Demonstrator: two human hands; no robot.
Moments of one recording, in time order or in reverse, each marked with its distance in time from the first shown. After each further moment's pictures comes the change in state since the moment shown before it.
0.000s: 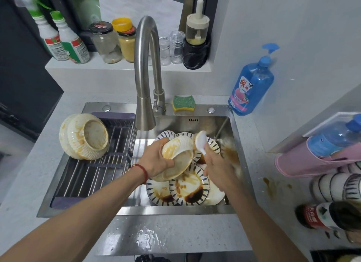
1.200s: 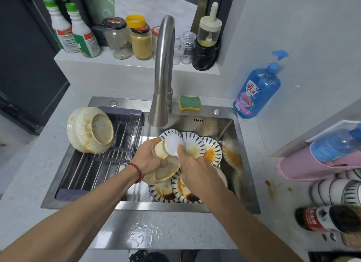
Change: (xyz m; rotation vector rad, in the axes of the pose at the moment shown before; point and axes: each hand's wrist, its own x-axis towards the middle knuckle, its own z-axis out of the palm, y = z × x) left_hand -0.011 -0.028 -0.028 -0.085 0.112 -0.019; right_hand -0.042 -0.081 0.033 -0.464 -0.067 -0.300
